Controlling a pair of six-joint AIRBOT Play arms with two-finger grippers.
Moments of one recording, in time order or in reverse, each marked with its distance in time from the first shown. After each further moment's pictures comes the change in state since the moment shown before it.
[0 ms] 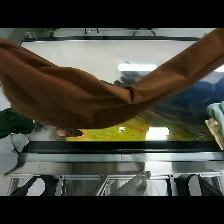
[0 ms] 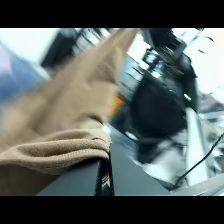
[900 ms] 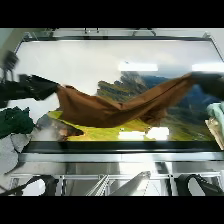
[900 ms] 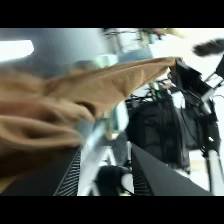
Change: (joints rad) left arm -0.176 -0.389 -0.474 0.387 0.272 0.108; right arm 0.264 -0.281 -0.484 -0.264 -0.078 0.015
